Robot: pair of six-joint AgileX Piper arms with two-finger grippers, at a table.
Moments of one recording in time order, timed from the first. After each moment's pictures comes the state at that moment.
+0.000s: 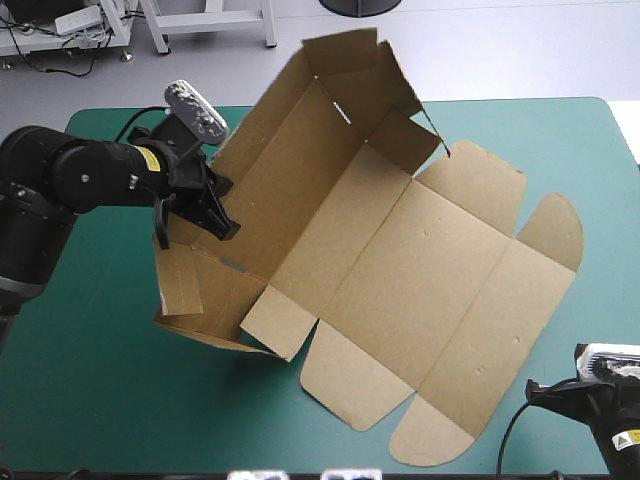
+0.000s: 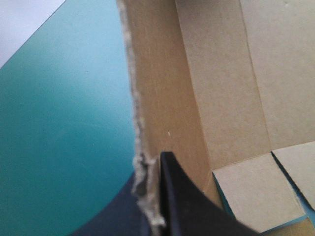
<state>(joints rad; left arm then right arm) -0.45 1.38 -1.75 -0.09 1.25 0.41 -0.31 0.21 -0.50 0.25 0.84 -0.28</state>
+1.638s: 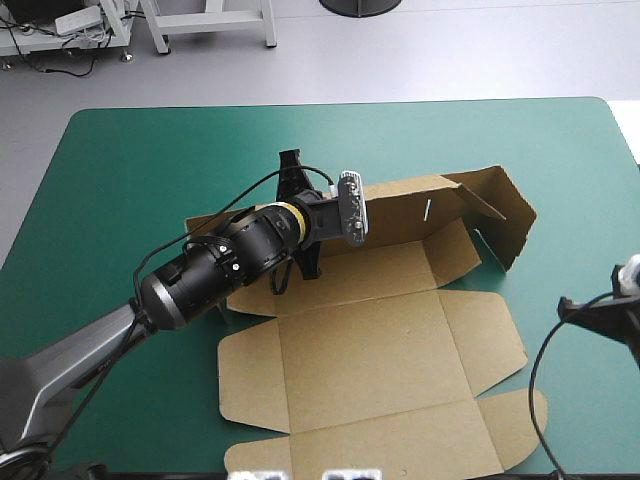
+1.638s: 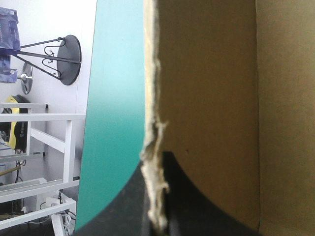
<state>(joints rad) -0.88 1.54 -1.43 0.53 0.74 0.41 -0.31 0.56 -0.81 0.24 0.71 -0.27</state>
